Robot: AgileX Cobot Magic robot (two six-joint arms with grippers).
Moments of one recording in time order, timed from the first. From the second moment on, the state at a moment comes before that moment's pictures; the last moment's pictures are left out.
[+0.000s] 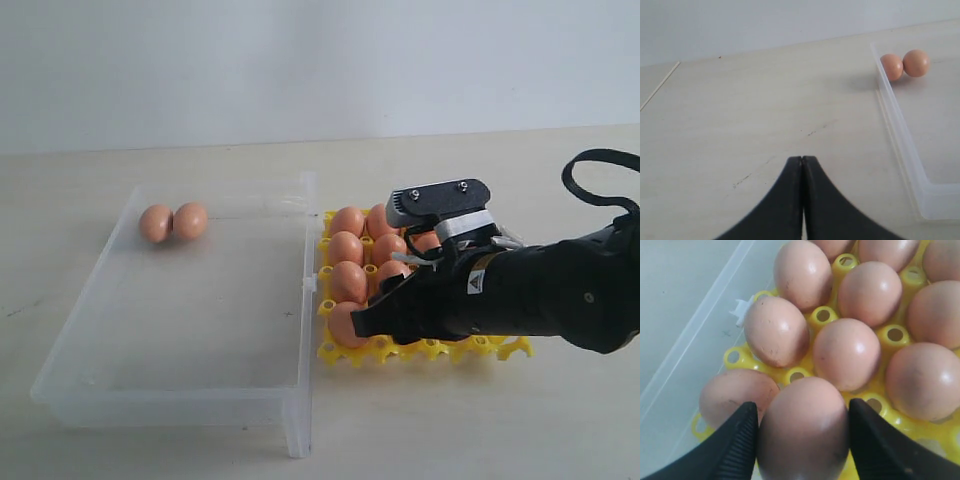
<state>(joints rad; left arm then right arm) 0.04 0.00 0.00 0.10 0.39 0.03 0.60 1.65 -0.65 0.17 -0.07 0.06</state>
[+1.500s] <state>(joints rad) 0.04 0.00 0.00 0.10 0.39 0.03 0.60 1.64 -0.65 0.20 -0.11 0.00</state>
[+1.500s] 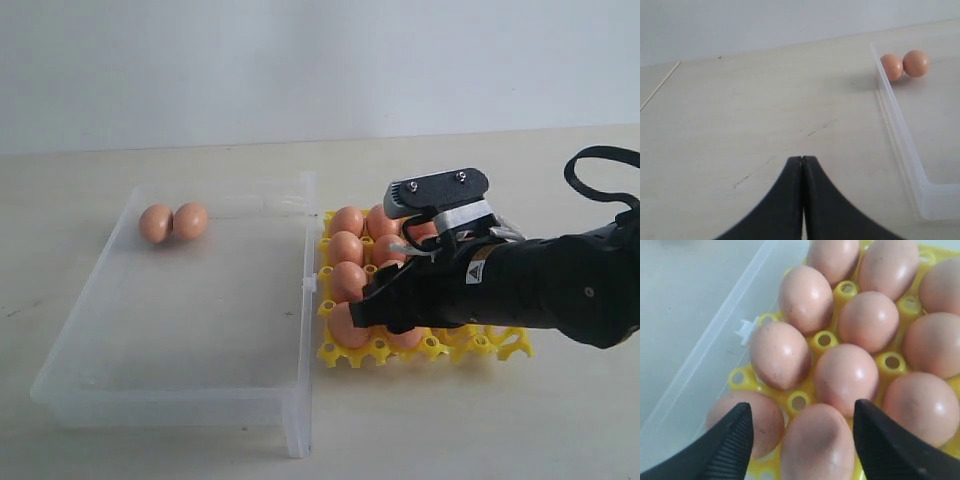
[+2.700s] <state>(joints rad) 0.04 0.00 0.00 0.10 0.39 0.03 0.72 2.50 -2.06 0.53 0.40 0.21</state>
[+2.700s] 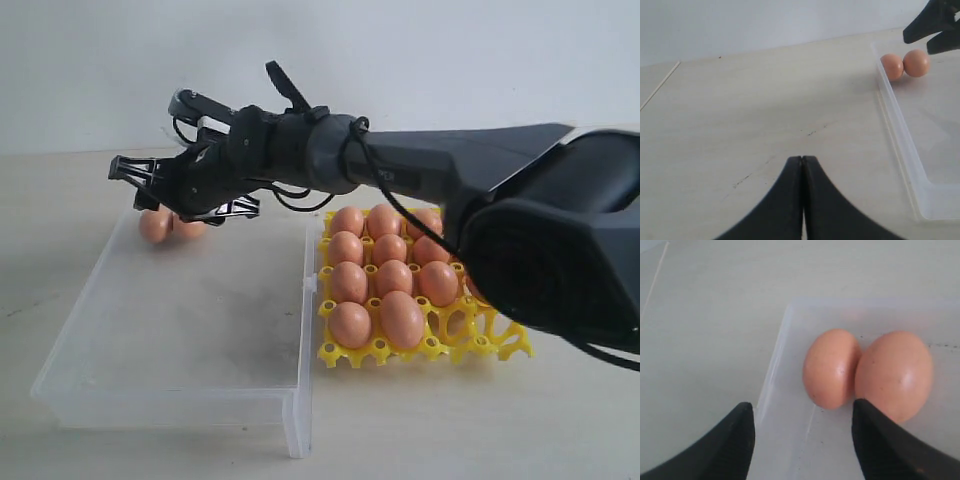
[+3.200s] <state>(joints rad) 0.04 0.00 0.00 0.10 0.39 0.03 0.72 2.55 -2.15 0.41 0.47 0.31</state>
